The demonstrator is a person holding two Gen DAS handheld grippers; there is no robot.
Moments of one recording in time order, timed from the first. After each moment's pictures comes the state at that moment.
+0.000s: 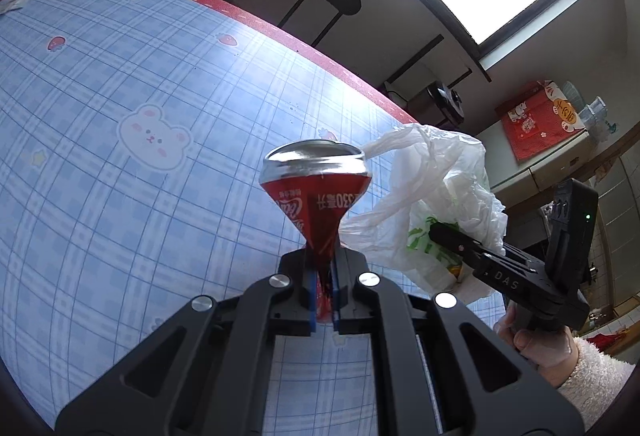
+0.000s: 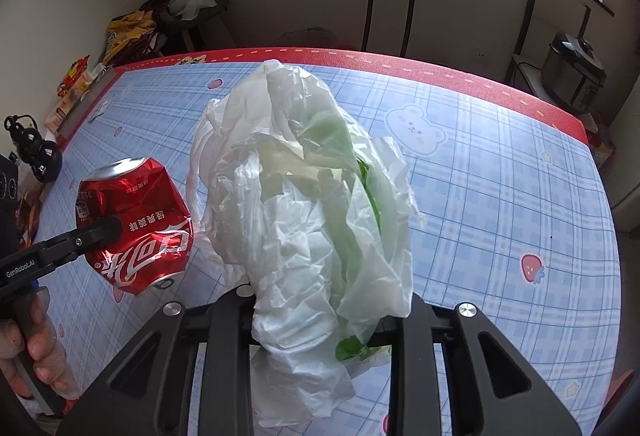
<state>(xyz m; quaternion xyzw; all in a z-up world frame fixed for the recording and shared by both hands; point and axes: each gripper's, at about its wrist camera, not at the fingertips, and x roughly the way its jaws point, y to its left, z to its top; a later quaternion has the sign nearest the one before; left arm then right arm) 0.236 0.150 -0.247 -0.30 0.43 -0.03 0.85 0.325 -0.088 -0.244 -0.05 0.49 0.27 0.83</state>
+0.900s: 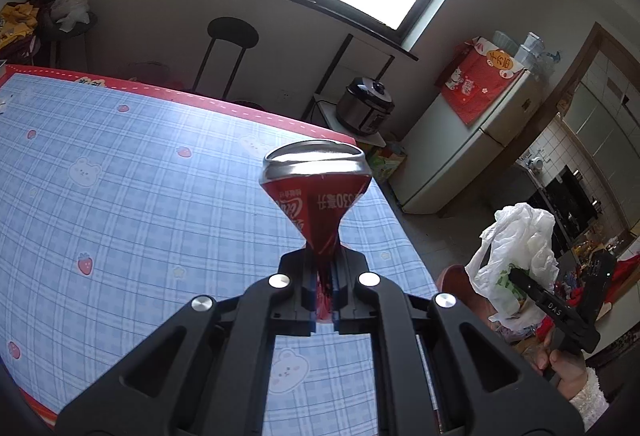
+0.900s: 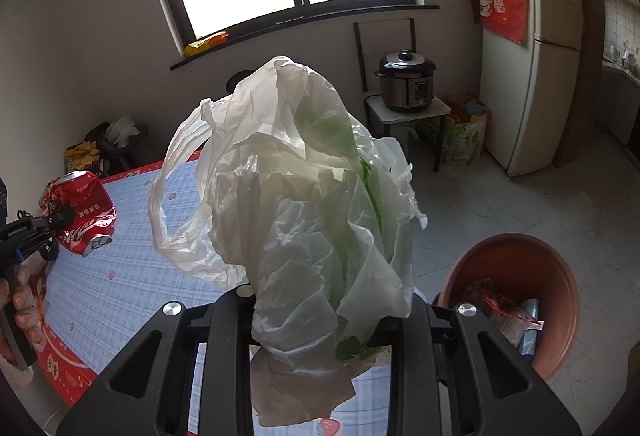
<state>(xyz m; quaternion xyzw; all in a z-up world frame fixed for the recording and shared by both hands) 0.148 -0.048 -0.116 -0.20 0.37 -0.10 0.90 0.142 -0.455 -0.137 0.08 0.37 0.08 0.92</state>
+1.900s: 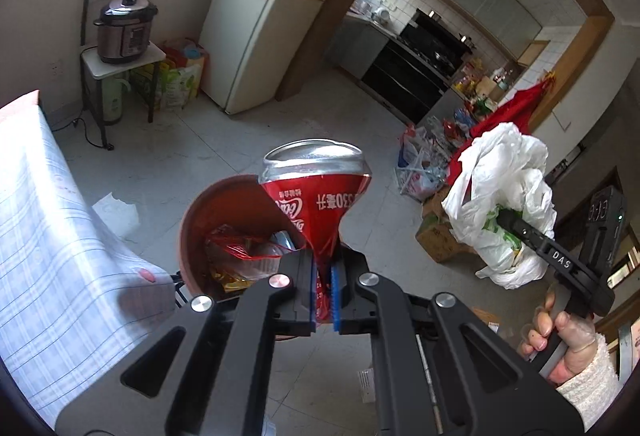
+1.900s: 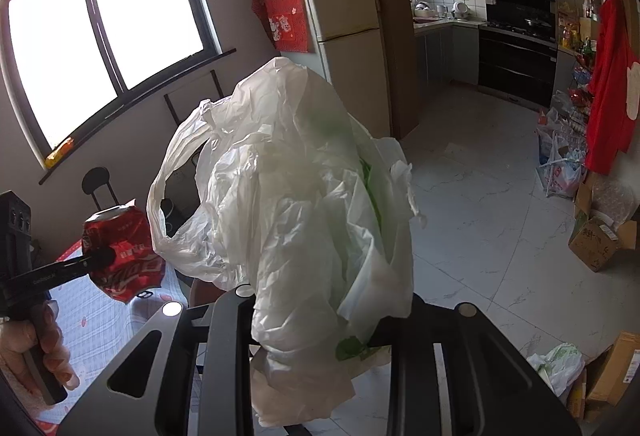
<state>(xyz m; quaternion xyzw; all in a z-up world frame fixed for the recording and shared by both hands) 0.195 -0.474 -0.172 -0.04 0.44 -0.43 0.78 -0.015 -0.720 -0.148 0.18 0.31 -0.18 0.92</state>
